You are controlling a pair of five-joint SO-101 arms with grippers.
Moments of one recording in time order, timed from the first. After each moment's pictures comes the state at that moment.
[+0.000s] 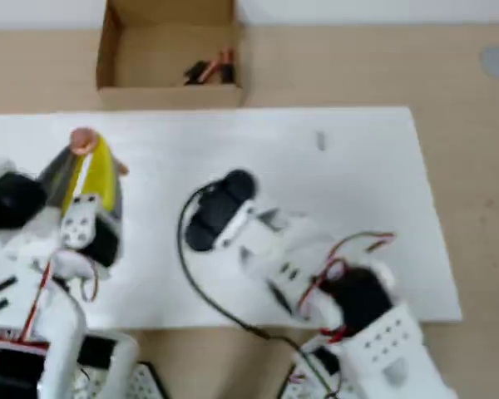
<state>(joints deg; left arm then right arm) 6.5 -82.2 40.4 49.2 0.6 -38.9 -61.7 45.2 74.2 14.7</state>
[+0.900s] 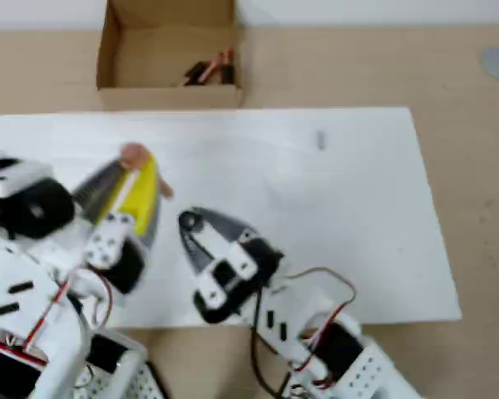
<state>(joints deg) 21.2 -81.4 34.5 57.7 2.6 -50.4 -103.3 93.1 22.4 4.6</state>
